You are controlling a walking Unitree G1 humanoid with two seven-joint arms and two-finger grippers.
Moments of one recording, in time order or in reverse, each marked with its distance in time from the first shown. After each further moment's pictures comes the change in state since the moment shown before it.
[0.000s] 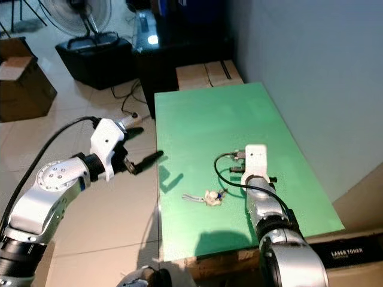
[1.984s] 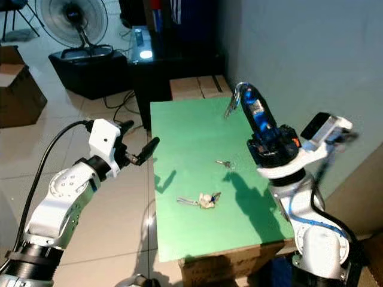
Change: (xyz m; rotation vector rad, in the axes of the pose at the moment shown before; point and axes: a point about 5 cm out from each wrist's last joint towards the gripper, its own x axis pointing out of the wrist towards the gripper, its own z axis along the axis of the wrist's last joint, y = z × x) left arm 0.009 -0.003 -0.013 -0.065 -0.092 0.215; right arm -0.153 -0.004 0.133 0.980 -0.717 1.271
